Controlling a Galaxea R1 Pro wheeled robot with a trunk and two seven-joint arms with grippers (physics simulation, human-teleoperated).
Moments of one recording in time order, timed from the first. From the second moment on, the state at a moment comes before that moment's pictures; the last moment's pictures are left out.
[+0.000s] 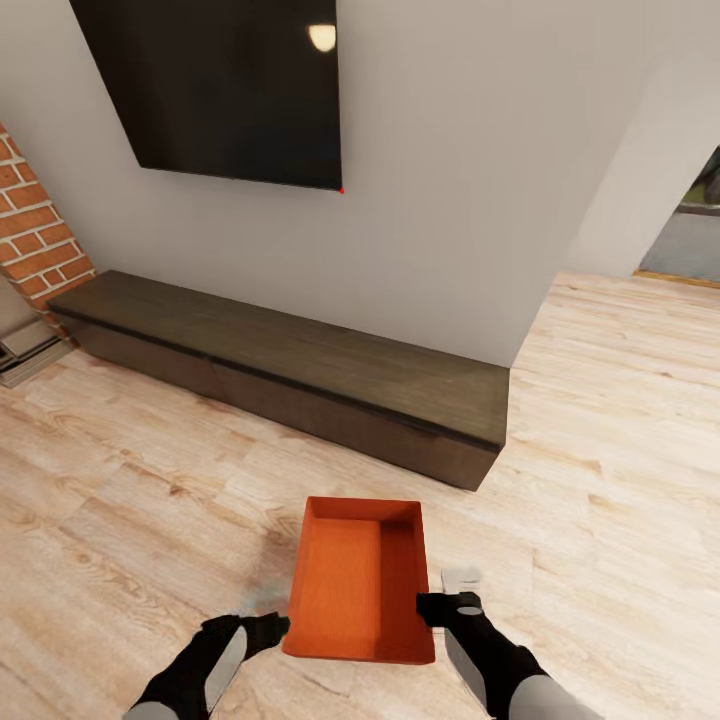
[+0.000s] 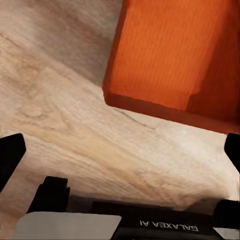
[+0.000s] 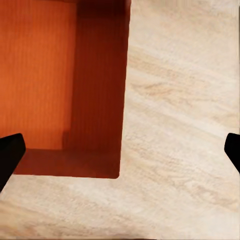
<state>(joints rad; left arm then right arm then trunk) -0.49 -0.06 0.00 -0.52 0.24 0.40 0.09 -0.57 0.10 0.22 -0.37 -0.16 0.14 -0.20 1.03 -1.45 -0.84</state>
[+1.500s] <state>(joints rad) -0.57 -0.10 0.01 -0.62 0.07 0.35 0.16 -0.62 0.09 0.22 -0.32 -0.20 0.07 -0.20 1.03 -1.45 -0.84</state>
